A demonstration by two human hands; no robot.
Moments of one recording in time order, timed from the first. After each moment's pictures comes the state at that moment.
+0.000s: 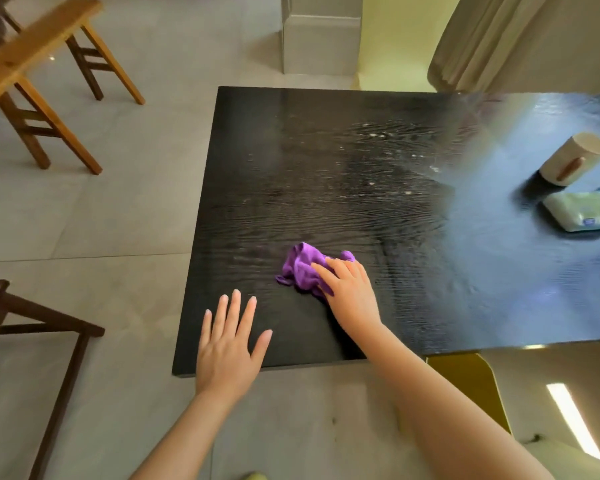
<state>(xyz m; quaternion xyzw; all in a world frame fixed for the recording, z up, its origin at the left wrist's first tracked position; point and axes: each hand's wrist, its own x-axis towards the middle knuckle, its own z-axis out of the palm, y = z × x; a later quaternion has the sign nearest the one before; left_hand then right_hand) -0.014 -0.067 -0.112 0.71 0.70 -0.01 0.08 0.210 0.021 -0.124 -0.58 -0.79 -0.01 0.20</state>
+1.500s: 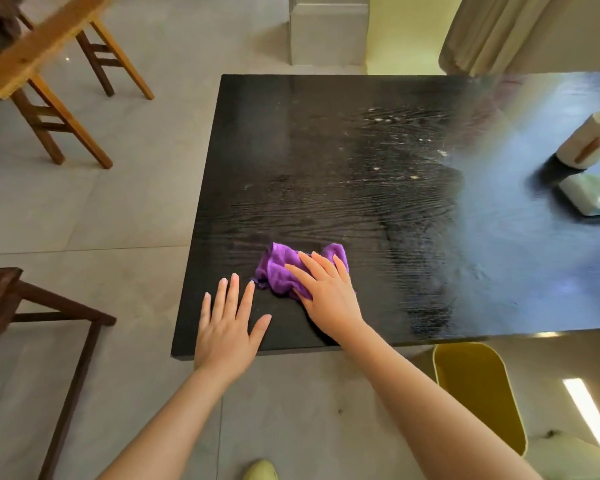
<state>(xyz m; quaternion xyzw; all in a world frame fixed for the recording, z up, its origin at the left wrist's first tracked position) -0.014 -0.065 -0.118 0.72 0.69 -0.03 0.06 0.177 -0.008 -0.105 -0.56 -0.82 0.10 0.09</state>
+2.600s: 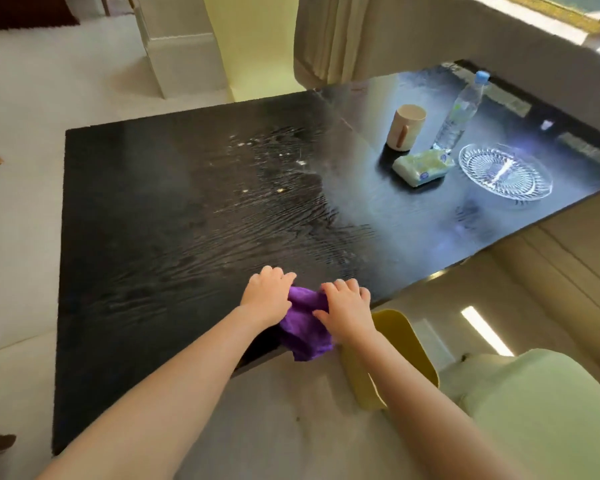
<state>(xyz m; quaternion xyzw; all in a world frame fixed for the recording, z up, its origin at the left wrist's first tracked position) 0.213 0.016 -0.050 0.89 0.43 -0.13 0.10 0.346 -0.071 -0.053 -0.80 -0.59 0.15 -0.01</state>
